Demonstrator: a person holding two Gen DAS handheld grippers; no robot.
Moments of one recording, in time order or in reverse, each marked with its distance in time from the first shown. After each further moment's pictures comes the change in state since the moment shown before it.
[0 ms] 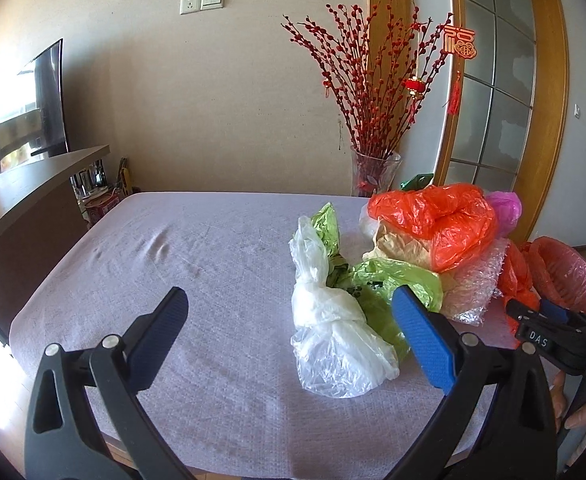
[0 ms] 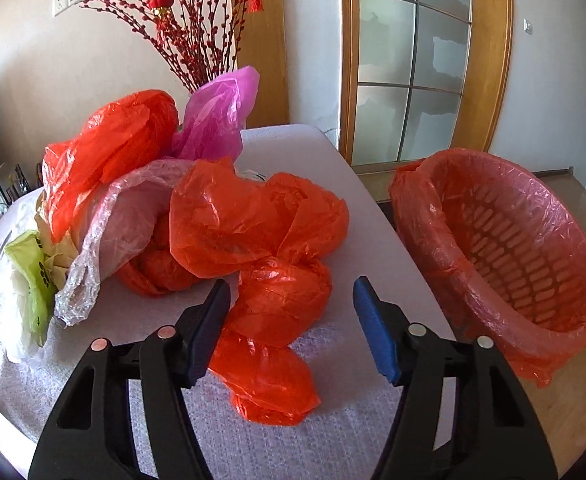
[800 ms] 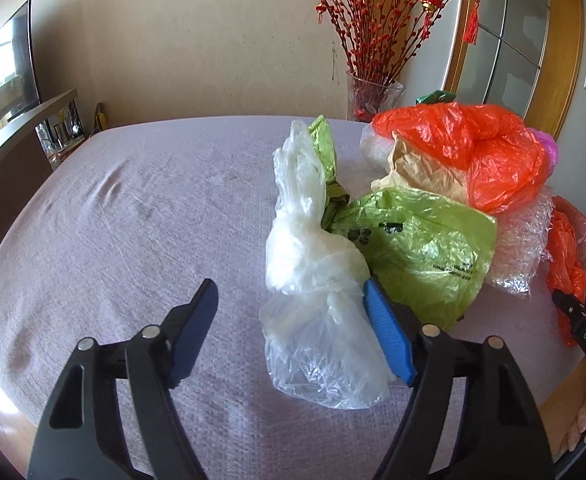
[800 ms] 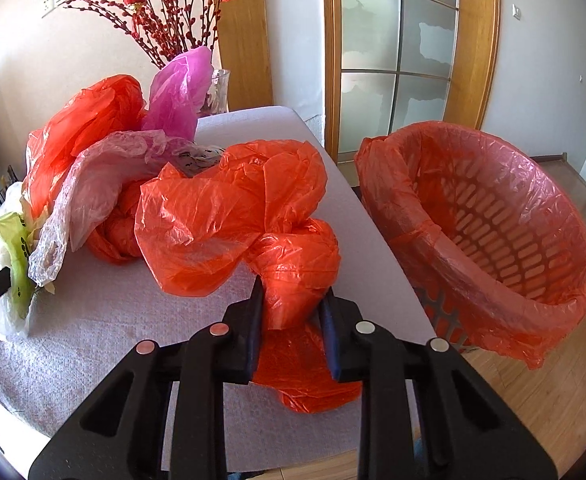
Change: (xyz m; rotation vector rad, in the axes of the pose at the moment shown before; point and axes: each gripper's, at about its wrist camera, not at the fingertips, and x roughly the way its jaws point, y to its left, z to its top) left arm 0.074 -0.003 -0.023 -0.007 0.252 -0.040; right arm -0.006 -0.025 -0.011 0.030 0.009 -0.026
